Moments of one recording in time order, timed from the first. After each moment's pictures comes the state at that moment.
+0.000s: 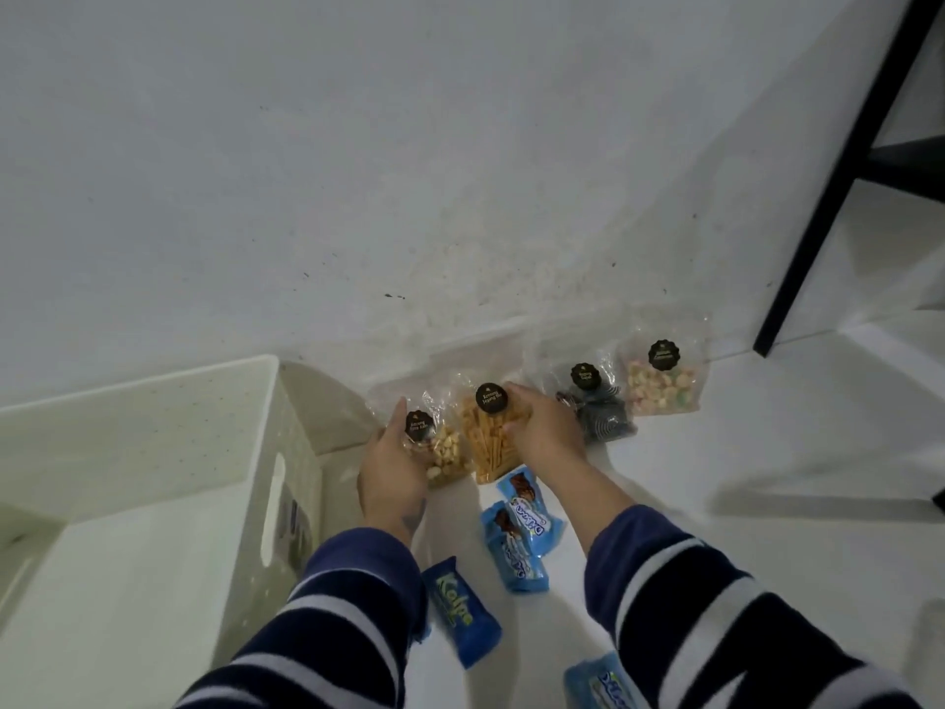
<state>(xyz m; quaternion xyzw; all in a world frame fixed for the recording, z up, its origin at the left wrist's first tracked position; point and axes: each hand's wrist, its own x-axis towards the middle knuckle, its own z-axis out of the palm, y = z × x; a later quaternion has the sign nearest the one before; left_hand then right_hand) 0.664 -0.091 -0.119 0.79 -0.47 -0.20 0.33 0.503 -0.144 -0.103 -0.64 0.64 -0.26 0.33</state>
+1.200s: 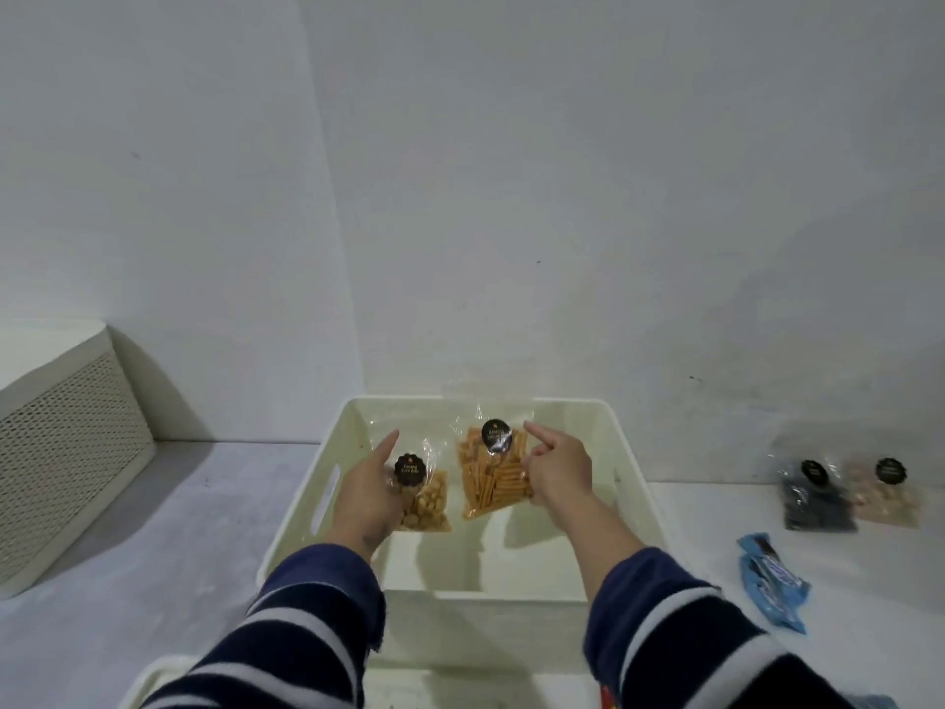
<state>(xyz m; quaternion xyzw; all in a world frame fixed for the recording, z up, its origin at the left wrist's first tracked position) 0.995 0.120 -0.003 0.75 -0.38 -0.29 0.45 0.813 0.018 0.008 -0.55 0.58 -0.37 0.47</state>
